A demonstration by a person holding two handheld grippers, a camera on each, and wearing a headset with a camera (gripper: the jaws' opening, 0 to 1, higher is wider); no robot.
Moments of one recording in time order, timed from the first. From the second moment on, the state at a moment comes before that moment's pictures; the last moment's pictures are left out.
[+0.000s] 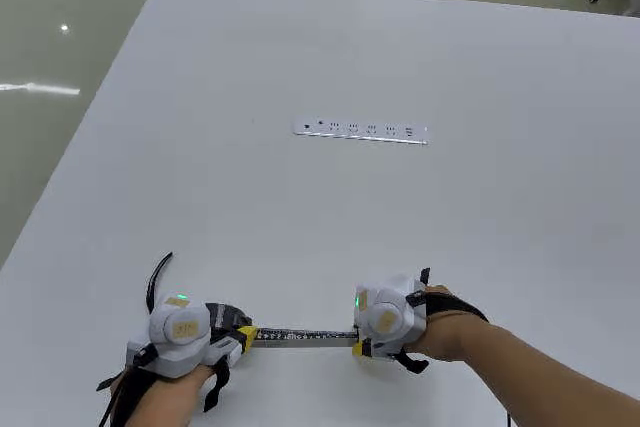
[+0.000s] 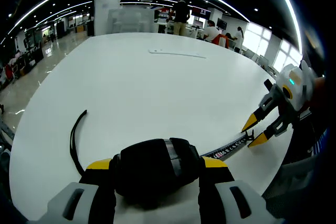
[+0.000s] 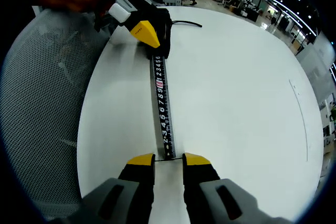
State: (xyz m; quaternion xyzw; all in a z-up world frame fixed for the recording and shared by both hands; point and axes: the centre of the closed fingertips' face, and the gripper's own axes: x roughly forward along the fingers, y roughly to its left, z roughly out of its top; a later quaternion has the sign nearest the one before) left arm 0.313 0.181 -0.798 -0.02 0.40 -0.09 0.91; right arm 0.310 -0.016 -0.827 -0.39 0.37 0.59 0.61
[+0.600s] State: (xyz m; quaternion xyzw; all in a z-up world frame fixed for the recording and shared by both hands) left arm 0.314 0.182 -0.798 -0.03 0.40 -0.09 0.91; right arm 0.308 0.009 -0.826 -0.39 0.34 0.60 0.61
